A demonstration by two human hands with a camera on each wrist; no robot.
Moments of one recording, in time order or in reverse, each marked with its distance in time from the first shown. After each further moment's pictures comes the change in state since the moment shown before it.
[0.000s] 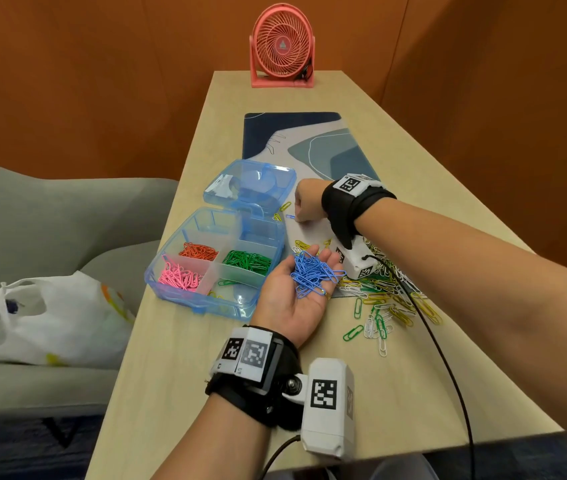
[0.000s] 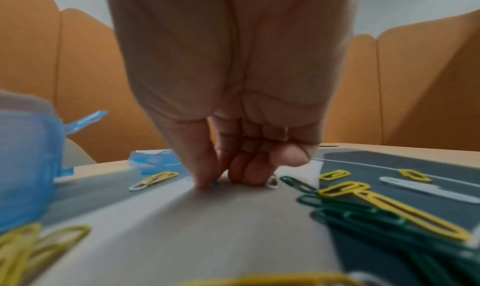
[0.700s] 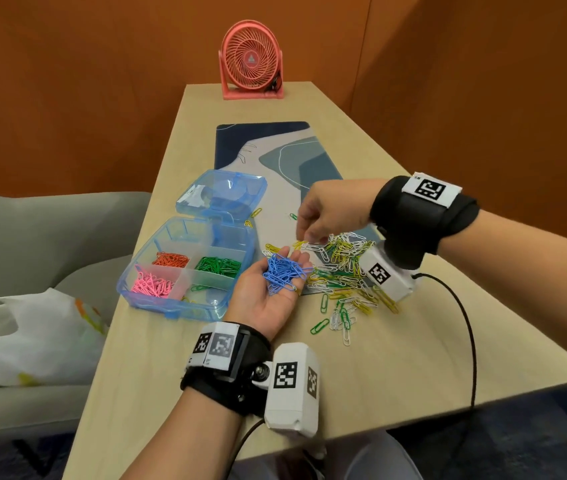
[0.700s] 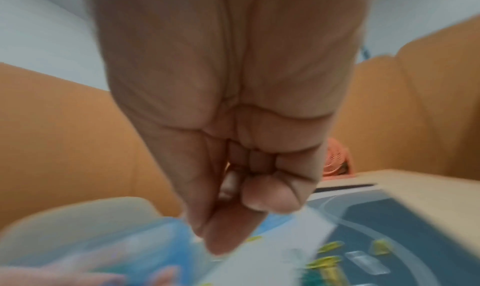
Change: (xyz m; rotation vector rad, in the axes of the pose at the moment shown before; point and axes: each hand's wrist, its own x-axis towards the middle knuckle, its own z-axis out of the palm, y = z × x) left_hand -0.003 -0.002 0.006 0.057 0.018 0.009; right_hand -0.122 0.040 -0.042 0.255 -0.109 -0.211
